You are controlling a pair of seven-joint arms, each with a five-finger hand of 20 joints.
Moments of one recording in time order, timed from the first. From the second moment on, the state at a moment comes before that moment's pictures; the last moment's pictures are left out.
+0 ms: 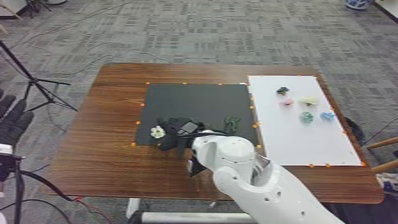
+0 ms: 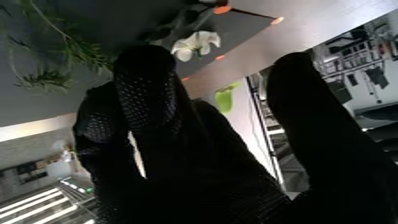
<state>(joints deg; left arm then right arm) 142.1 -49.9 -119.5 -125.4 0.5 14.2 25.4 -71.2 -70.4 40.0 -106.5 -129.9 -27.0 22.1</state>
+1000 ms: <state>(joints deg) 141.2 -49.4 -117.8 -125.4 0.6 14.1 25.3 -69.3 -74.4 38.6 -101.2 -130.0 -29.2 24.6</state>
